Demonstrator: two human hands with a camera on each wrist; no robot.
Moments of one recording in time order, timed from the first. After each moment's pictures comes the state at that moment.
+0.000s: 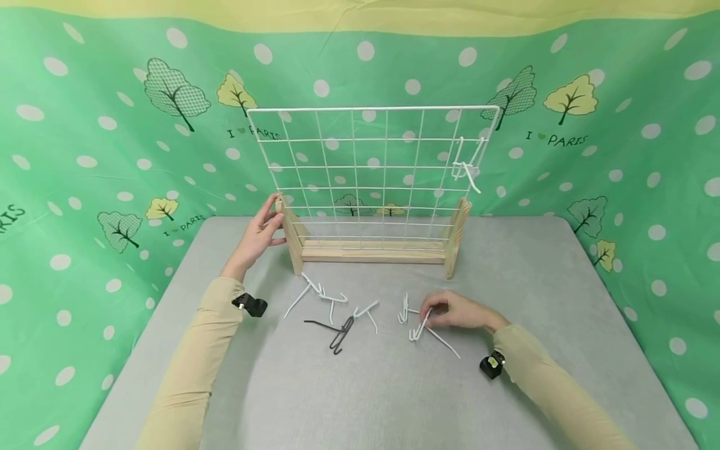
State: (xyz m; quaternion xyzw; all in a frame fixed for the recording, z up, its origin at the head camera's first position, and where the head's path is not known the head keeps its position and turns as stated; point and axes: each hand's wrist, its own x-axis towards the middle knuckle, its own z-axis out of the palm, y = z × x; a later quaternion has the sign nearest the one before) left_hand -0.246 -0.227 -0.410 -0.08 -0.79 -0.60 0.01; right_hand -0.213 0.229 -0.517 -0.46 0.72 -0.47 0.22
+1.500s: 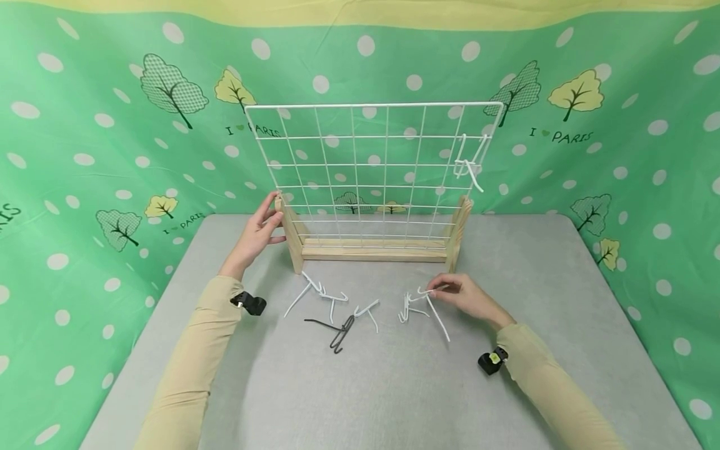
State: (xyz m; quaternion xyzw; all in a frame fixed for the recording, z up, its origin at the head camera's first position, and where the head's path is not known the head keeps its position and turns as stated) left_hand -0.249 -0.228 -0.411 -0.10 -0.79 -0.61 0.01; right_hand -0.219 0.232 -0.507 -0.33 0.76 -0.55 0.11
